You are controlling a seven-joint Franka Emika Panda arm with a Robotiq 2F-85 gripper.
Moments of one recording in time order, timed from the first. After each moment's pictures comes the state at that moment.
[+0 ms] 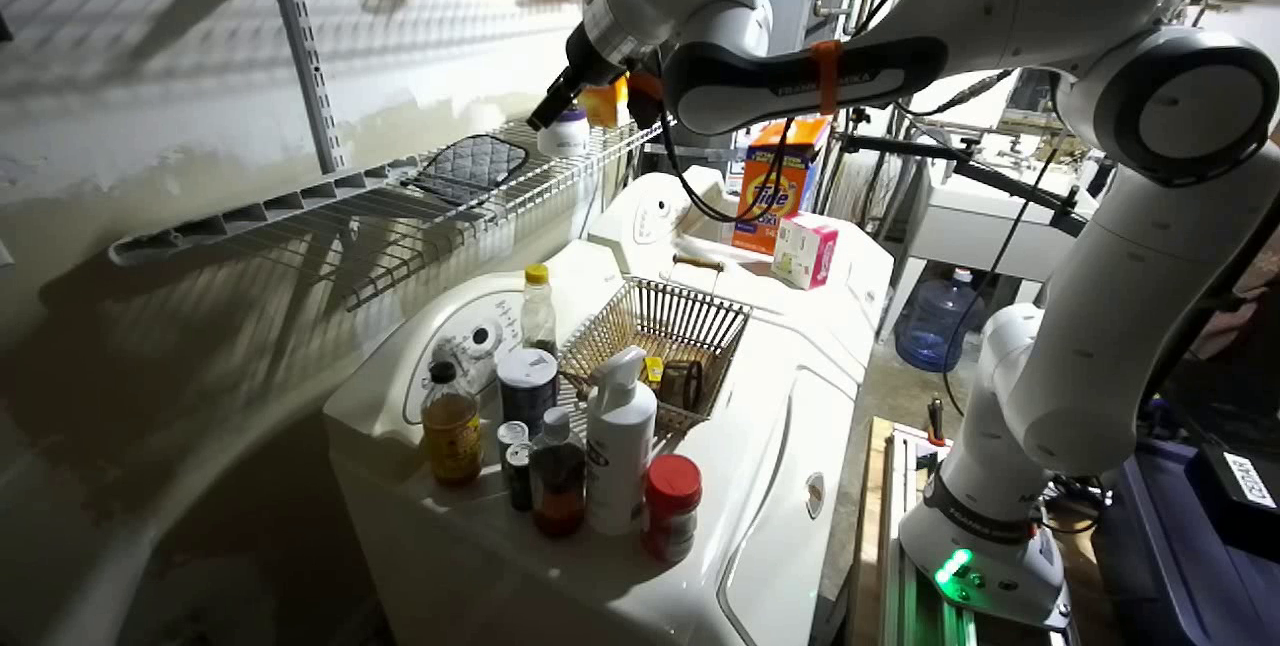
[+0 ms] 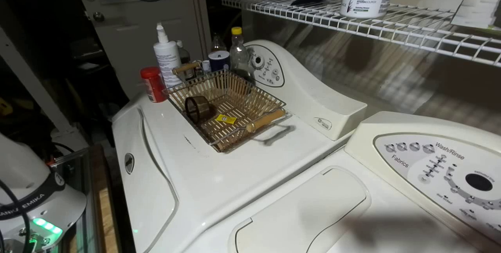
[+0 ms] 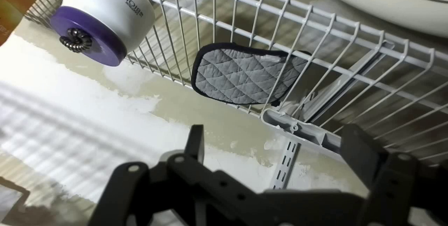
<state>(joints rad) 0.08 -0.10 -0.02 -1.83 -0.56 2.53 0.16</state>
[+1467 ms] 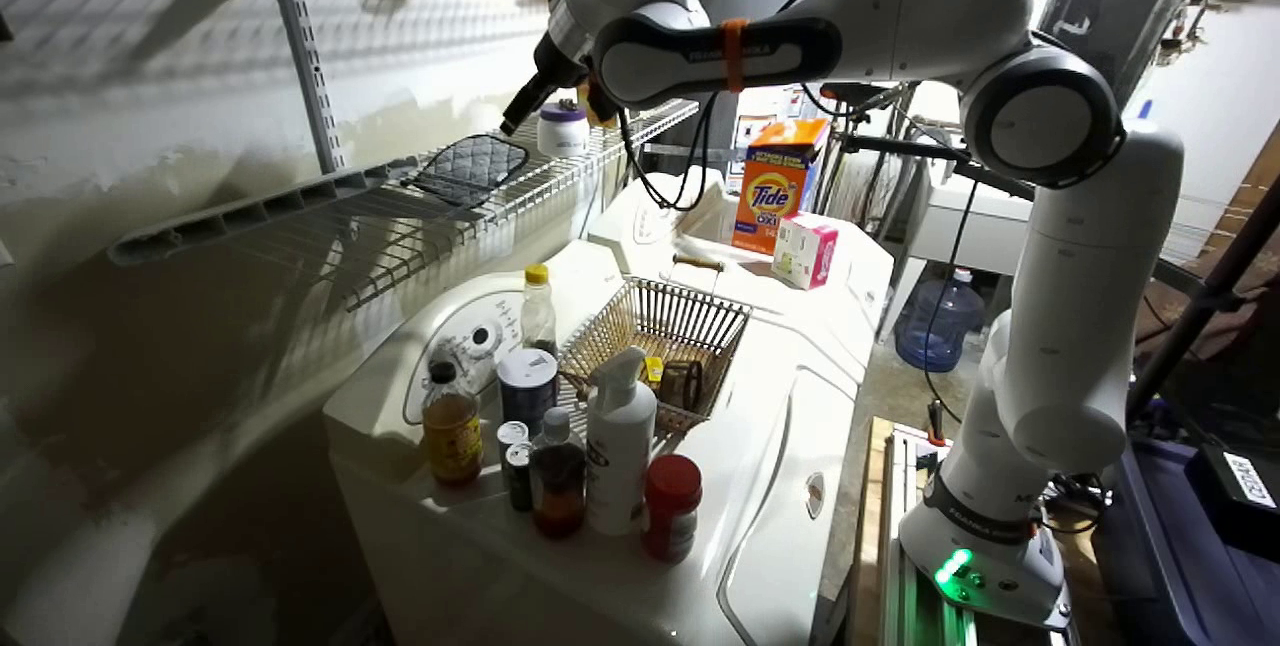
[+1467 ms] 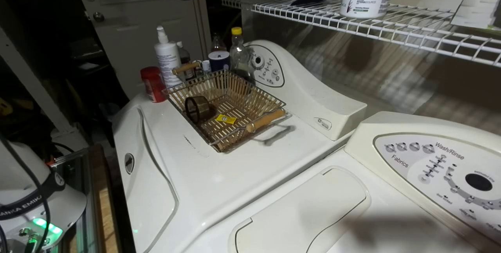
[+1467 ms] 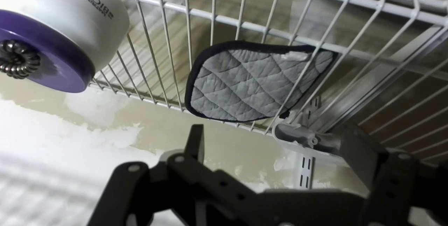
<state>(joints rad) 0.00 0.17 -0.03 -1.53 -0.22 2.47 -0.09</state>
